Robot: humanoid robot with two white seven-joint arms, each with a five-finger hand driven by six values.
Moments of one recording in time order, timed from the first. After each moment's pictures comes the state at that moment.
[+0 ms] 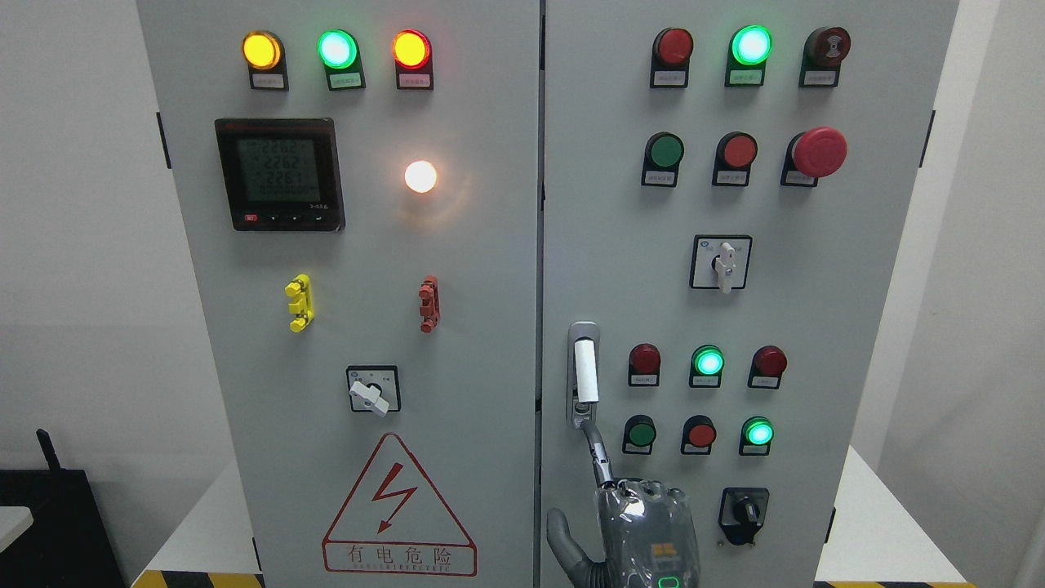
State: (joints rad) left arm 0.06 -0.08 0.00 0.00 0.11 -0.13 -0.07; right arm -0.30 0.14 0.31 -1.61 1.40 0.15 -0.22
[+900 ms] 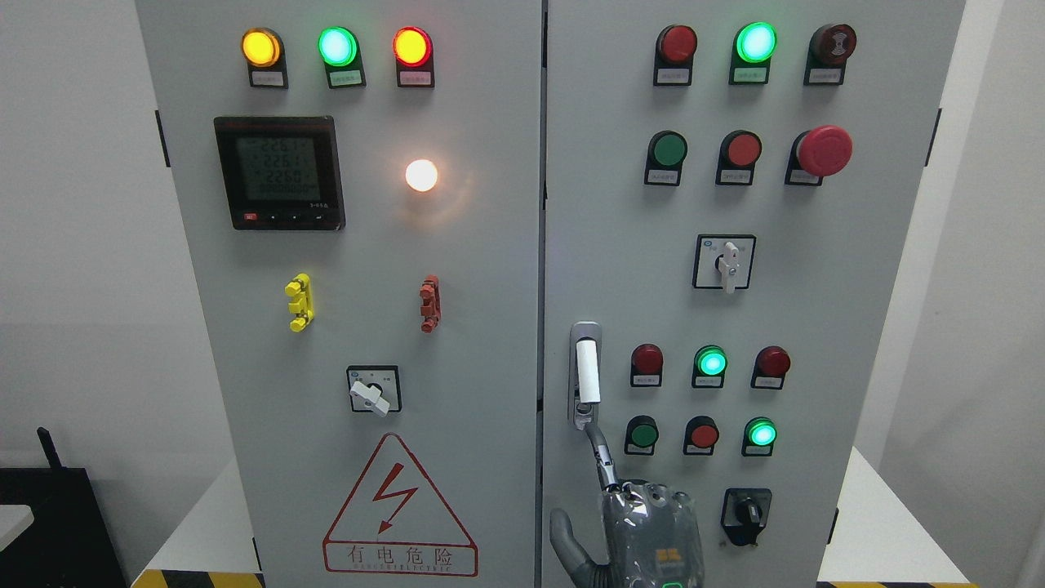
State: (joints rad) left arm 0.06 -0.08 0.00 0.00 0.11 -0.13 -0.07; right arm -0.29 0.14 0.31 -1.60 1.40 0.14 -0.29
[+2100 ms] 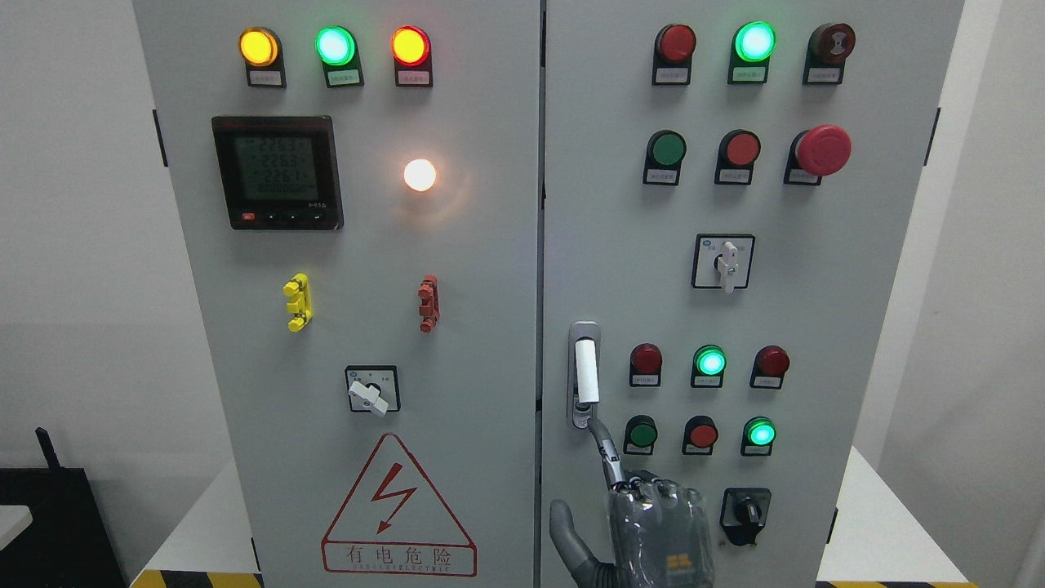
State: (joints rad) left arm 0.06 -0.08 0.00 0.00 0.11 -0.13 -0.07; right arm -0.26 0.14 0.31 -1.68 1.37 0.08 -0.39
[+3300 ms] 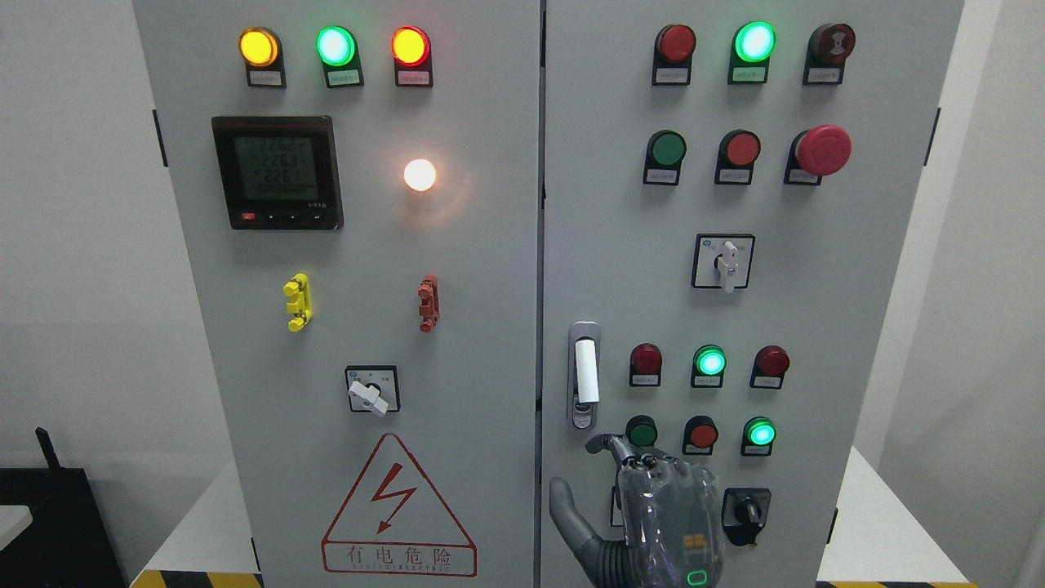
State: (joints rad) left arm 0.06 -0.08 0.00 0.00 0.11 -0.13 -0.07; right arm -0.32 0.15 0.30 -1.72 1.27 0.07 -0.36
